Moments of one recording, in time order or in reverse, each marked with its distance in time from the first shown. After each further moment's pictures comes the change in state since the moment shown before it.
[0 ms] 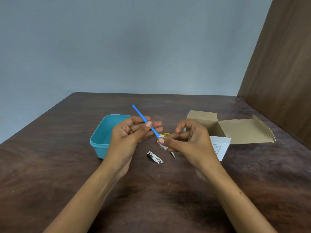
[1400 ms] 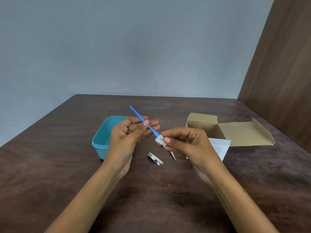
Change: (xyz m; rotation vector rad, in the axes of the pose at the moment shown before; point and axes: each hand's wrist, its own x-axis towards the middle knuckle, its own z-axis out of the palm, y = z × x) left_hand 0.000 0.001 0.000 -0.066 0.067 0.034; right_hand 0.001 0.005 -0.003 0.135 -0.111 0.022
